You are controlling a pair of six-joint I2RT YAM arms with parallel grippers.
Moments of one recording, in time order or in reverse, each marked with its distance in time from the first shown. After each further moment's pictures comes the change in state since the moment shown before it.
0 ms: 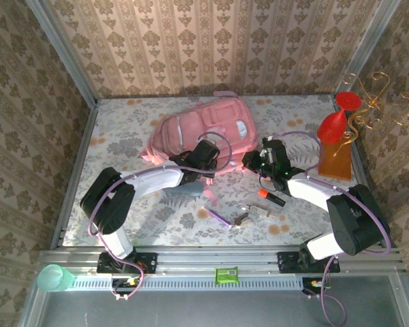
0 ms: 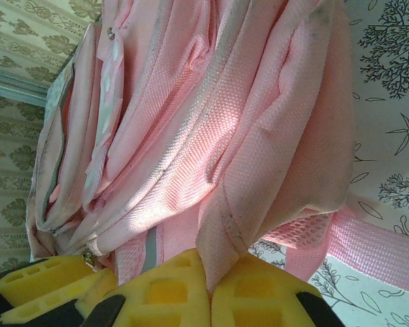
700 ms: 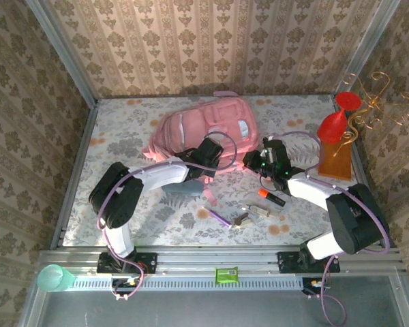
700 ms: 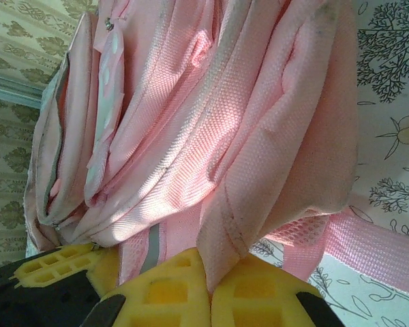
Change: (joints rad) left arm 0.009 0.083 0.071 -0.037 -0.039 0.128; right arm -0.011 0.007 0.000 -0.001 0.002 -0.013
